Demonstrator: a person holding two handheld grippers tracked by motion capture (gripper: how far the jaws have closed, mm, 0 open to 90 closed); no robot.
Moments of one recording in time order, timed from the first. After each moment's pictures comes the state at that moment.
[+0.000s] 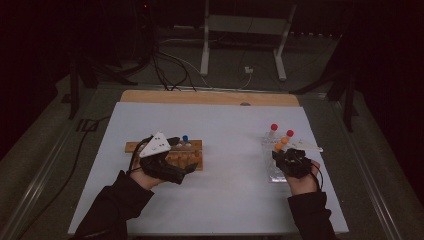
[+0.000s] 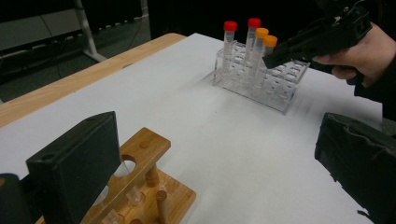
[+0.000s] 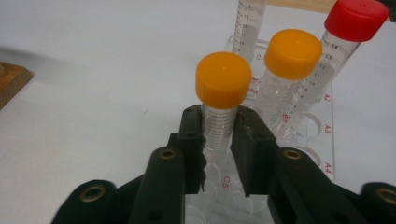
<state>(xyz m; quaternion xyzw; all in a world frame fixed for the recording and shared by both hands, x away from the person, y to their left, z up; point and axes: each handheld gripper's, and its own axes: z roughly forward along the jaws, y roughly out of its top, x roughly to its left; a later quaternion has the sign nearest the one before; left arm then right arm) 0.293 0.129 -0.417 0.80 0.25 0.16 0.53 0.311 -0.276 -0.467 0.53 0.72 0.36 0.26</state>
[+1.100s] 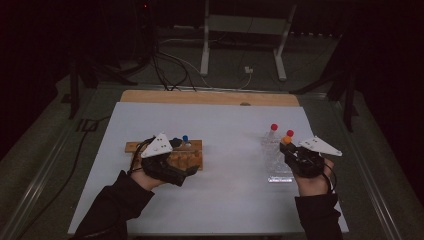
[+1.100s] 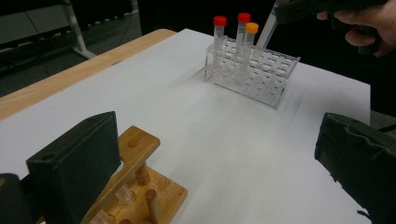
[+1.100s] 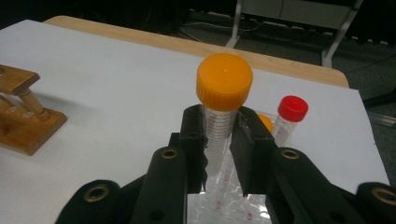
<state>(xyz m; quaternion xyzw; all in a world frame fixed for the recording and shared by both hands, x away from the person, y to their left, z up) 0.292 0.125 -0.417 0.81 0.24 0.14 0.52 0.281 -0.278 -0.418 0.49 0.70 0.41 0.32</state>
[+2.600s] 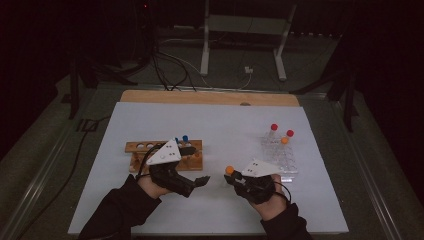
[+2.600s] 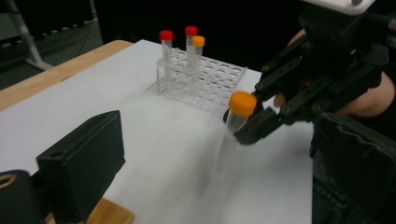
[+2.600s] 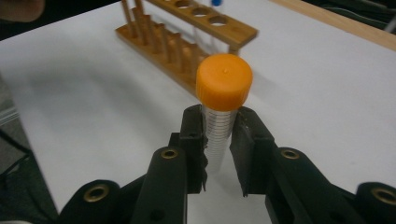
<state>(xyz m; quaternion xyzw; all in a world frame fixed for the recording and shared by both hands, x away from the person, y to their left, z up) 0.269 0.102 -0.406 0.81 0.18 0.09 0.55 0.241 -0.163 -0.440 0.31 0.82 0.44 0.17</state>
